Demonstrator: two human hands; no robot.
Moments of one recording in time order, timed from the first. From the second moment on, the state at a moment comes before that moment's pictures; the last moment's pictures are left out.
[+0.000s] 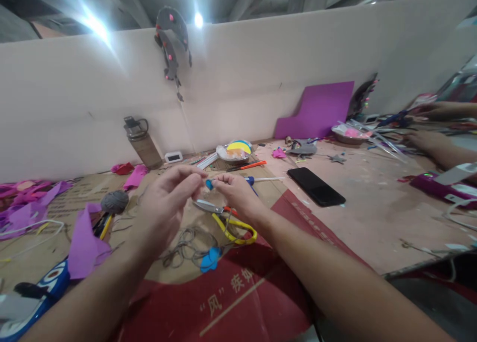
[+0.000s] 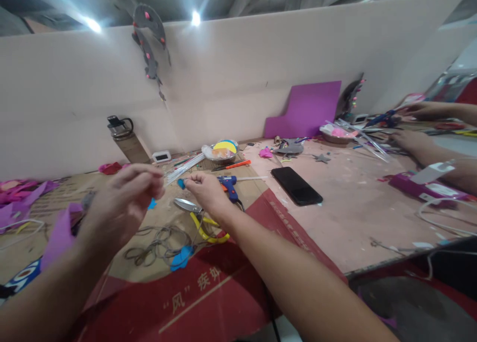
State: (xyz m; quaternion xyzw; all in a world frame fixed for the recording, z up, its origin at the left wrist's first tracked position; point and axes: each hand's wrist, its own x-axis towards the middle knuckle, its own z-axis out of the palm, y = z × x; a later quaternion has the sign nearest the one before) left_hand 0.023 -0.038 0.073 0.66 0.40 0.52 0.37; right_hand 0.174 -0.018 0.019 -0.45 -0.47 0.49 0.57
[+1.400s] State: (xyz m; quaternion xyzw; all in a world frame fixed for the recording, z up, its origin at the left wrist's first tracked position) left_hand -0.015 0.005 0.014 0.61 0.46 0.45 0.46; right_hand 0.164 -0.033 0.005 -0.45 -0.66 0.34 0.50
